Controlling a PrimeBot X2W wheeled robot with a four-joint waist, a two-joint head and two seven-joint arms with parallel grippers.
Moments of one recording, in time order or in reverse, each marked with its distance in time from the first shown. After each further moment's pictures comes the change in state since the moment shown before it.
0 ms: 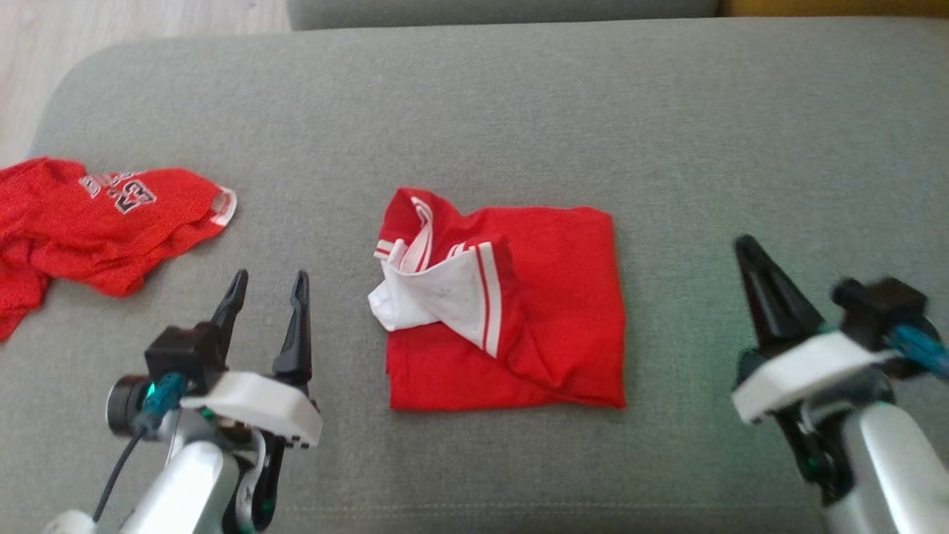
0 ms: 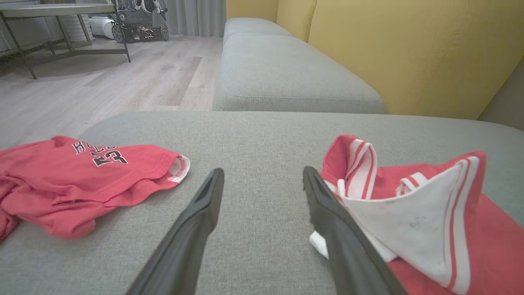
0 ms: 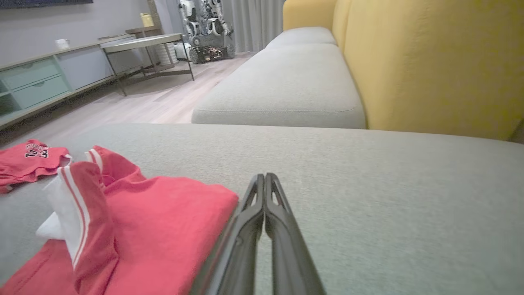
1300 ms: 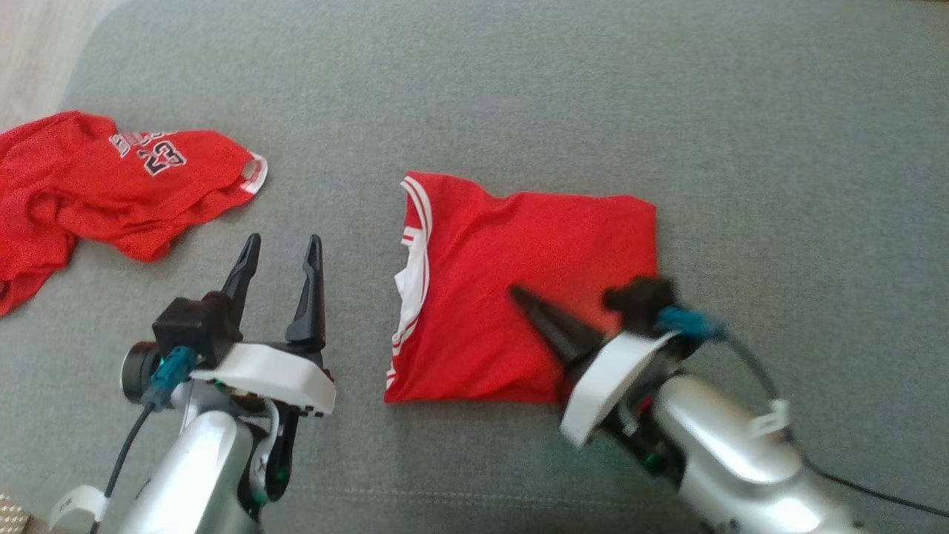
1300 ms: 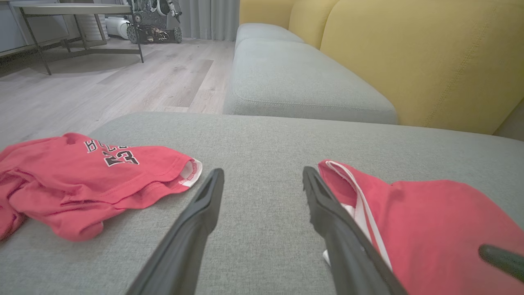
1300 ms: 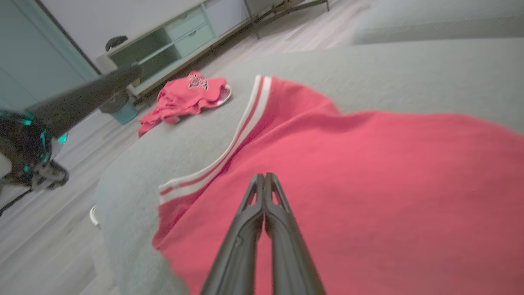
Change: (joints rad) left arm -0.081 -0.058 0.016 0.045 0.020 -0.044 -0.032; right arm -0.378 0.032 0.732 0.440 0.374 0.000 -0.153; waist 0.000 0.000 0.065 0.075
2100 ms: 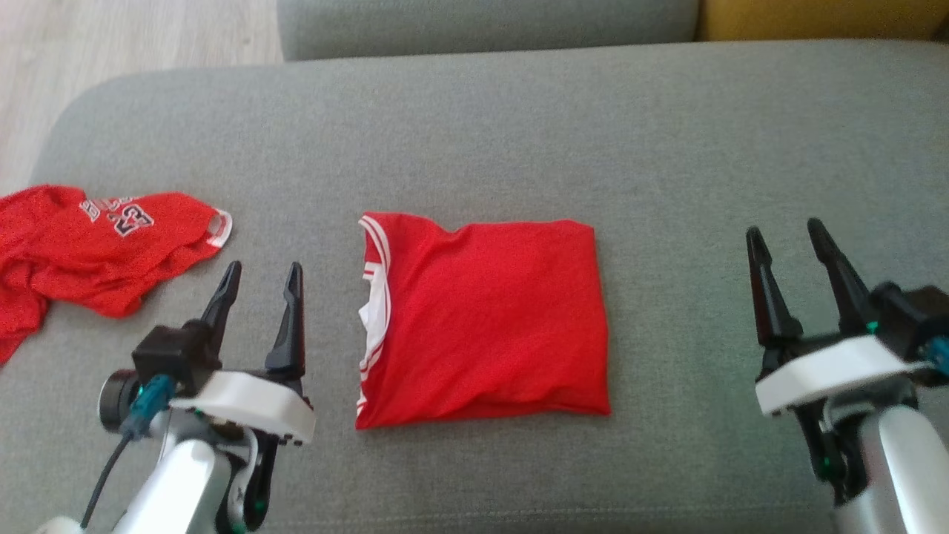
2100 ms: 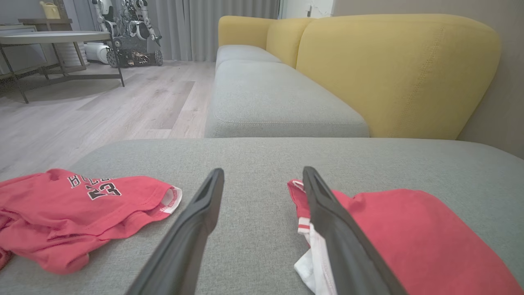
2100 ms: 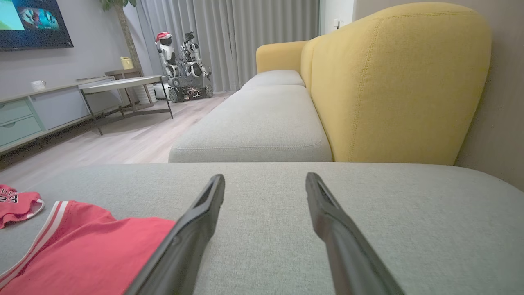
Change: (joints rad) left arm 0.072 0.047 0.017 -0.045 -0.006 0.001 0.007; right arm 0.344 0.008 -0.803 -0.374 -0.398 0.000 0.041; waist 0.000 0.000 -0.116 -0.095
